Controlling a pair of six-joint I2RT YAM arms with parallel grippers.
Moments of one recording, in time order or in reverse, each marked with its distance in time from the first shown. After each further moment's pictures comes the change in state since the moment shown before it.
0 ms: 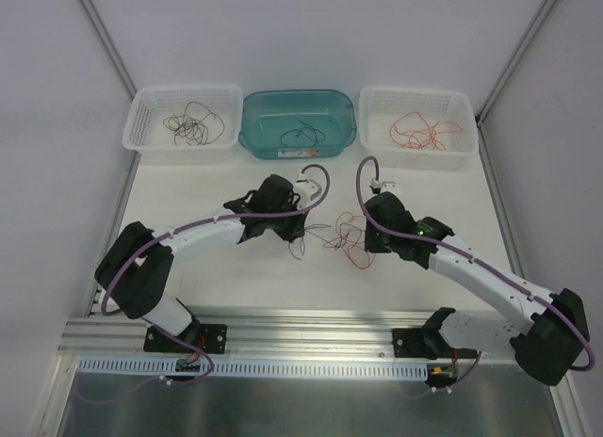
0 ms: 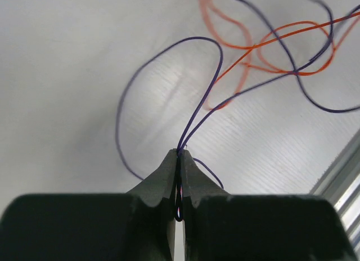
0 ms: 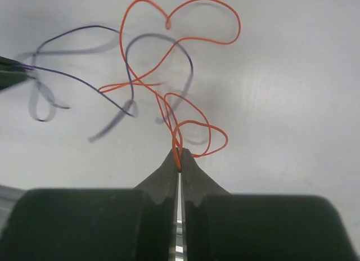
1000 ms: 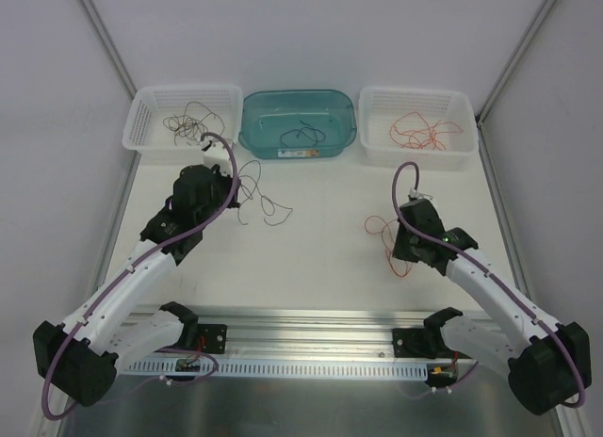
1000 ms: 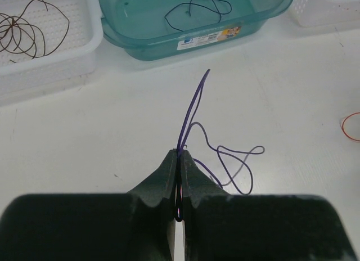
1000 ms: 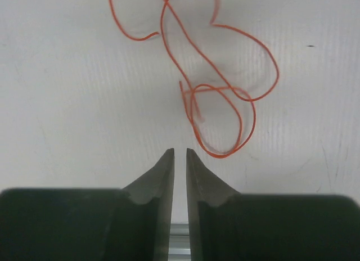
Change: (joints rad) left arm 0.280 -0.597 -0.076 -0.040 -0.419 -0.068; right arm -0.343 -0.163 -0.187 -0.072 -0.055 -0.029
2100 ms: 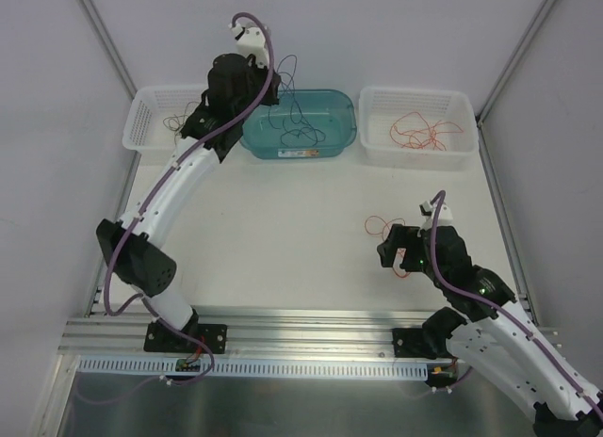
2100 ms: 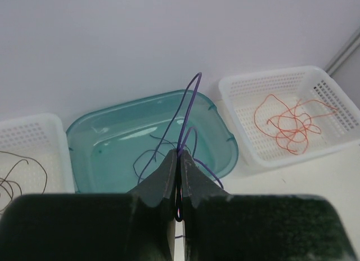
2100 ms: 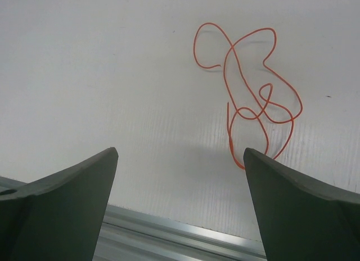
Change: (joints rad) left arm 0.001 0.655 0.913 -0.013 0.077 -0.029; right arm 0.190 -0.440 -0.069 0.037 0.040 -0.067
